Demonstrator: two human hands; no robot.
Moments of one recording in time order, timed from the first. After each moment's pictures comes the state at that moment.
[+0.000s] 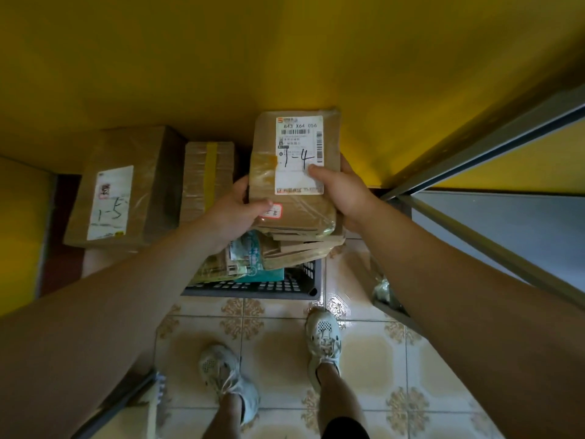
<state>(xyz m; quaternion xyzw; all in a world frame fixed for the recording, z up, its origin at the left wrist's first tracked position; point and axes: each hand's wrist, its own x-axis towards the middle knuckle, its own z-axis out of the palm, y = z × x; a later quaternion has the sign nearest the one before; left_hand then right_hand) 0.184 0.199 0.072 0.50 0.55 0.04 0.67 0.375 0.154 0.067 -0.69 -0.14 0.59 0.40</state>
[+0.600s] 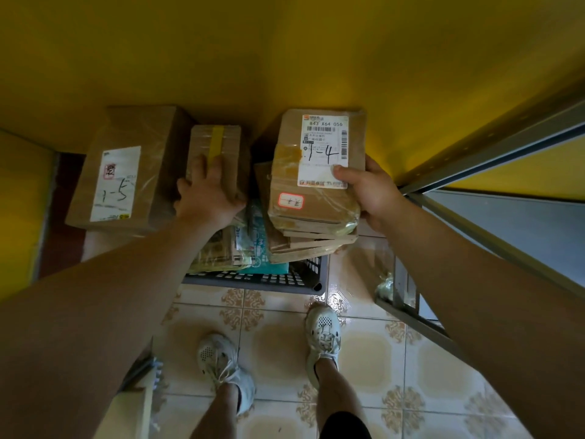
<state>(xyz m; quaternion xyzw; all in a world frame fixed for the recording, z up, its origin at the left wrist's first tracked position) 0.141 0.222 0.025 0.68 0.67 -0.14 0.28 0.389 0.143 0.049 -0.70 -0.14 0.57 0.41</state>
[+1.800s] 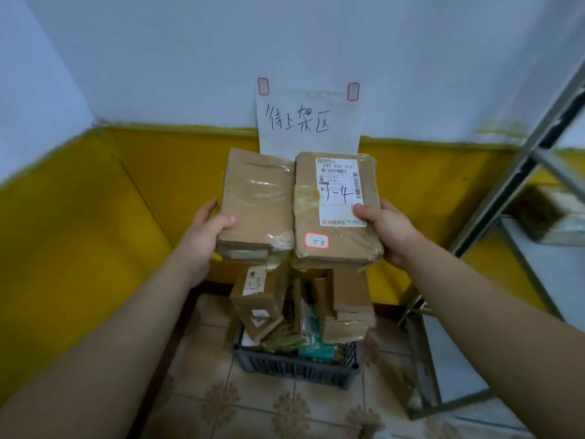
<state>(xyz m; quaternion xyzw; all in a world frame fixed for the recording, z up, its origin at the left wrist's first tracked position) -0.048 0.068 0.471 0.47 0.55 0.42 0.55 0.239 0.014 0.466 -0.59 -0.29 0.52 0.54</state>
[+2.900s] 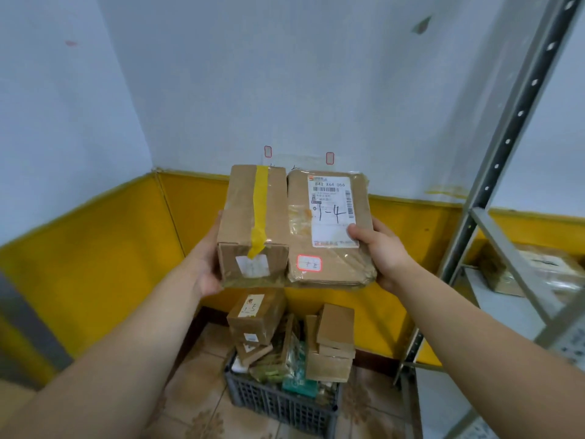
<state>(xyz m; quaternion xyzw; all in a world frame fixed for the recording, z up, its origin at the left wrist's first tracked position) 0.017 -0.069 0.552 0.28 0.47 0.43 0.72 0.295 -0.098 0.541 -0.50 -0.39 0.53 0.57</state>
